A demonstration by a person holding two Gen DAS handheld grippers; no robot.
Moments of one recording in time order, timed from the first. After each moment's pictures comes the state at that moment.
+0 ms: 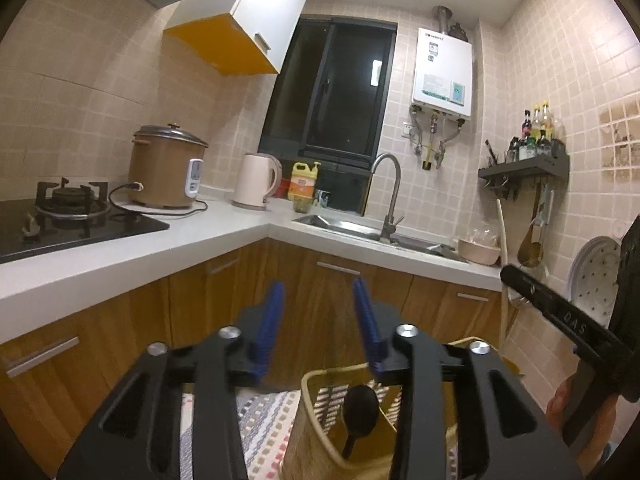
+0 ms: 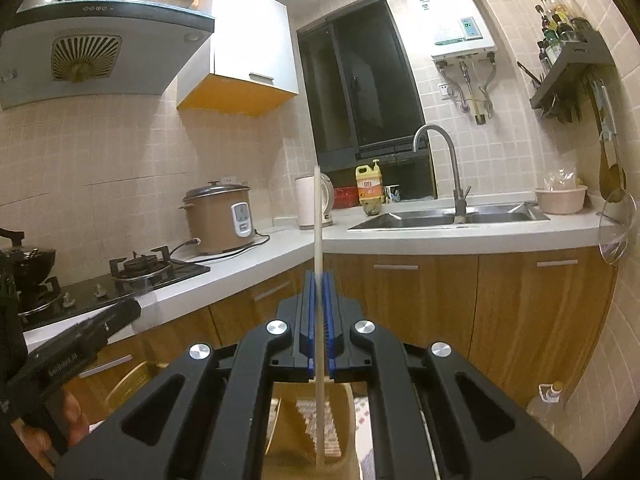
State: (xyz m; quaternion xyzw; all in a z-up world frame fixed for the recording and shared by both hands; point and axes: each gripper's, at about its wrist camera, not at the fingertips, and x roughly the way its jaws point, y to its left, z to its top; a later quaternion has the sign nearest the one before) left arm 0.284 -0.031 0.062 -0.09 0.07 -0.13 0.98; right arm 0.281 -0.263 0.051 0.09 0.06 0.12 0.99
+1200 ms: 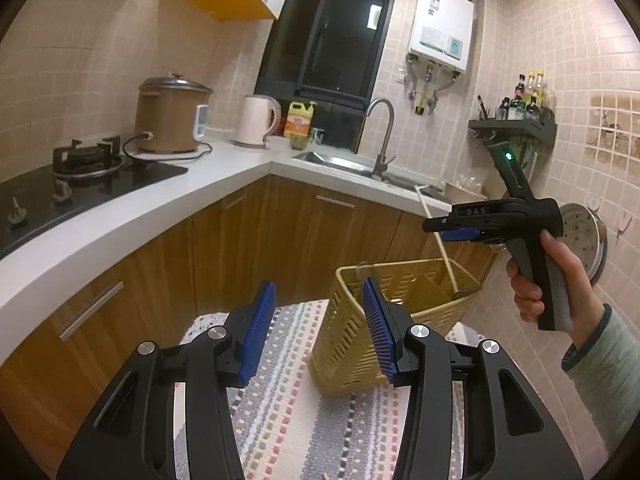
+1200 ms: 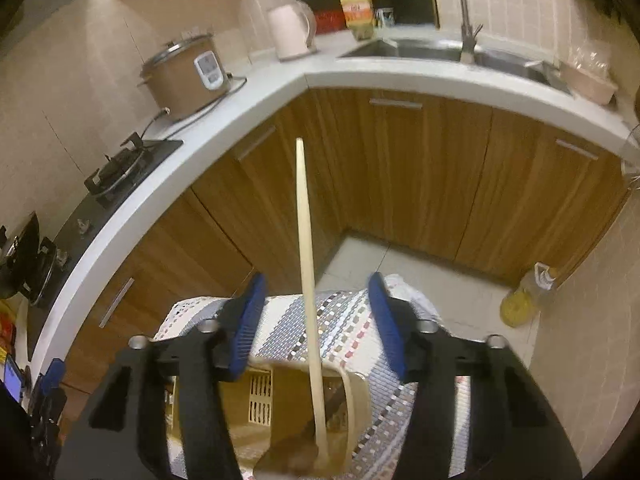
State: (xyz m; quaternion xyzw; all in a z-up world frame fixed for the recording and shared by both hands) left arm 0.226 0.027 0.067 -0.08 0.20 -0.16 0.96; right arm 0.402 -0.243 0.069 0.10 0.41 0.13 0.90
